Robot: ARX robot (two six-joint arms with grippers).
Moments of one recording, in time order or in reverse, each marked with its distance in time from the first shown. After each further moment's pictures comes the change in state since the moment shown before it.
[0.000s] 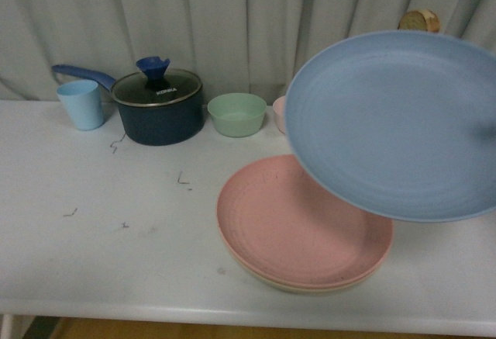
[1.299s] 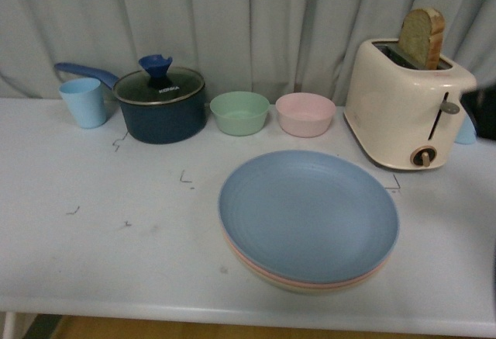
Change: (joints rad) left arm 0.000 0.000 0.000 0.000 0.000 0.000; right arm 0.103 0.047 -0.349 0.753 0.296 0.069
